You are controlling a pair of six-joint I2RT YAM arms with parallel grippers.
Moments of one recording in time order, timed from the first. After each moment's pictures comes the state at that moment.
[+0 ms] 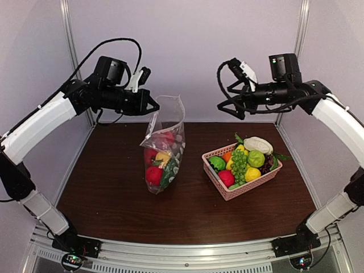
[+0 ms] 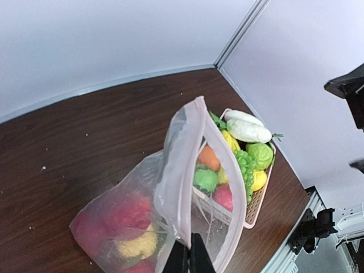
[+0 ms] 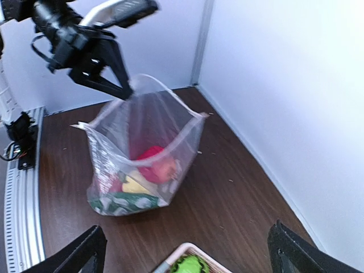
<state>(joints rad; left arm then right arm) -0.70 1.54 1.67 -0.68 0.18 -0.38 0.59 1.49 1.70 -0.64 -0.47 -0.35</state>
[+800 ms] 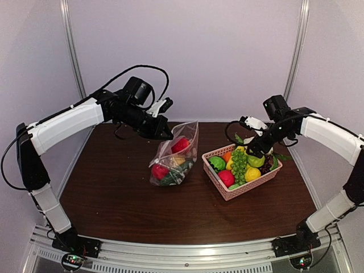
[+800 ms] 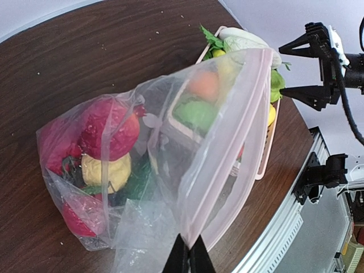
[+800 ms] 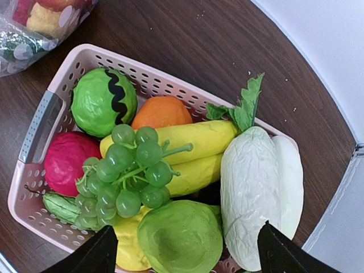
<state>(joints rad) -0.73 1.73 1.69 -0.78 0.35 -0.30 0.36 1.45 1.27 -0.78 -0.06 -0.47</state>
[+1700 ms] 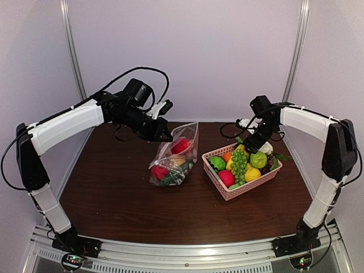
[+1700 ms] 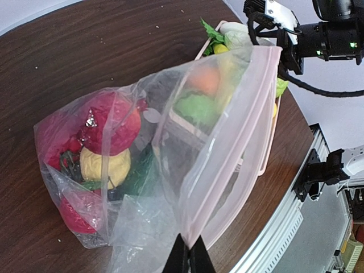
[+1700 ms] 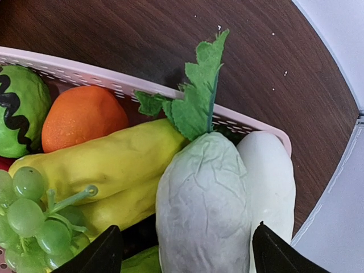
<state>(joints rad) -0.73 1.73 1.67 -0.78 0.36 -0.30 0.31 1.77 1.48 -0.85 0.09 -0.44</state>
